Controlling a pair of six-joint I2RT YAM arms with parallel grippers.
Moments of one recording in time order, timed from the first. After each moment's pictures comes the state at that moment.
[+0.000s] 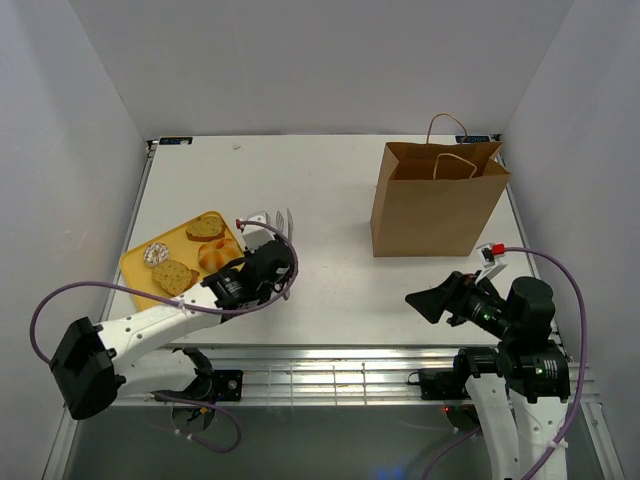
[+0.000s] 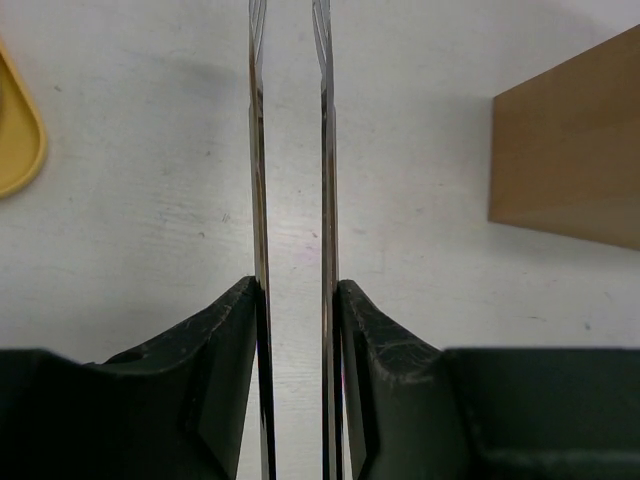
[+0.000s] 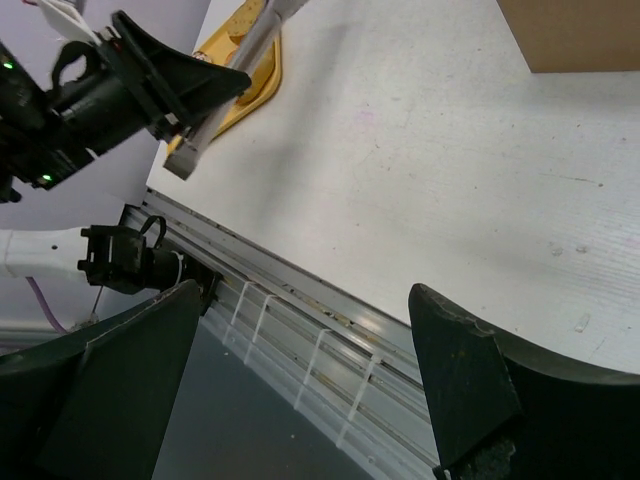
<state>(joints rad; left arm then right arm) -0.94 1.16 0.72 -0.29 -0.66 -0.92 0.05 0.22 0.67 -0.83 -0.71 0.50</state>
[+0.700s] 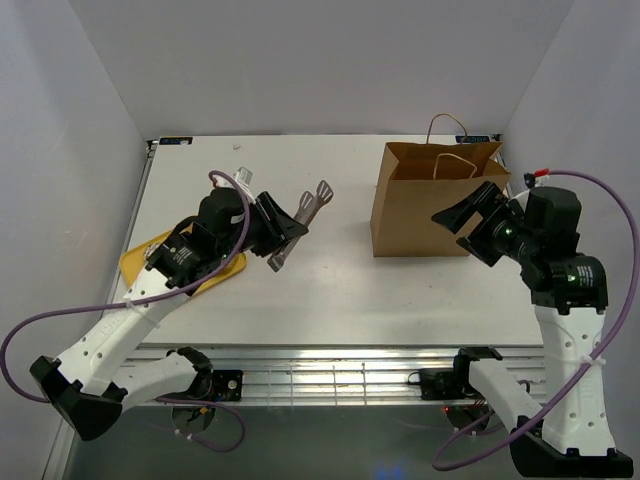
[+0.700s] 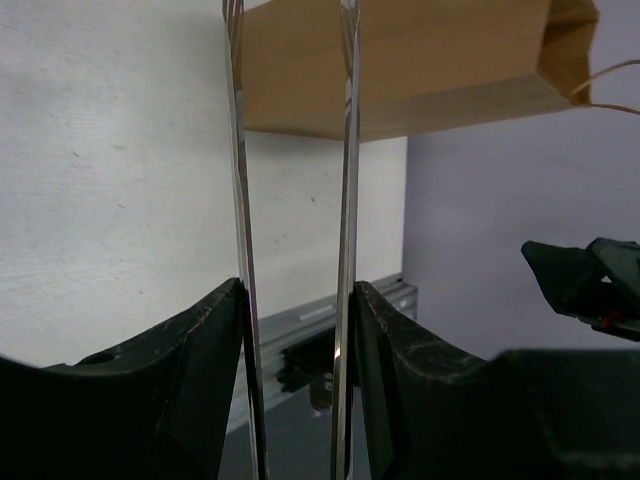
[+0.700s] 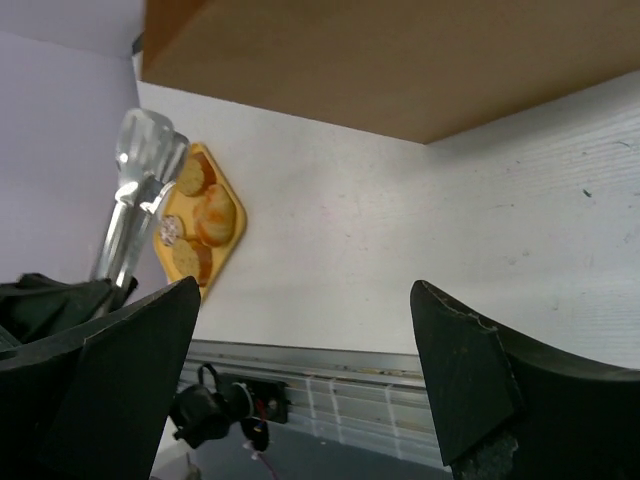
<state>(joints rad) -0.67 1.05 1.13 -0.58 0.01 -0.98 0.05 0.82 1.24 -1.00 -0.33 0.71</state>
